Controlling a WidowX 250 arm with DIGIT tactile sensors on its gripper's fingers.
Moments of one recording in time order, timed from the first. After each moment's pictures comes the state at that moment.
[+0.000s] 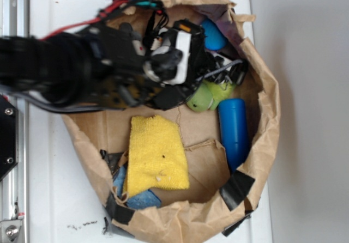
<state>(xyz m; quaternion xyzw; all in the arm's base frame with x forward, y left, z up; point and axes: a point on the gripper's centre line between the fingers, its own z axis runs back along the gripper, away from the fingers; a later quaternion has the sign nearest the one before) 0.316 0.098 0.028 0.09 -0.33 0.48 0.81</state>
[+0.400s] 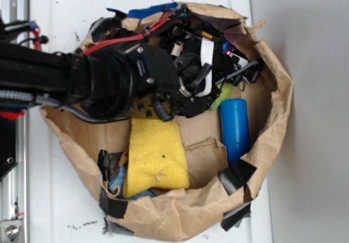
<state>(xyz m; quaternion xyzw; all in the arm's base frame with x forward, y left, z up) 0.327 0.098 0.024 0.10 -0.33 0.49 0.80</state>
